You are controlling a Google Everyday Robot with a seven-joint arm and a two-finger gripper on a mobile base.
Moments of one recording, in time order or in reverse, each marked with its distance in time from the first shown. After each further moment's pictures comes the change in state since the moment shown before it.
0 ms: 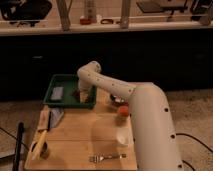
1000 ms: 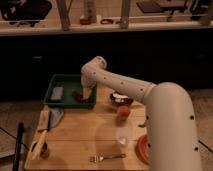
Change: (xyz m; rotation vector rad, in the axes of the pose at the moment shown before) arm 0.002 -0.008 -0.069 0.135 -0.002 -0.059
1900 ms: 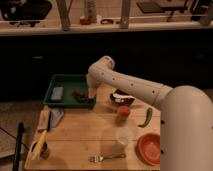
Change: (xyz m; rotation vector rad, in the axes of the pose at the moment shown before) arm 0.016 0.006 -0.038 0.049 -0.005 -0.035
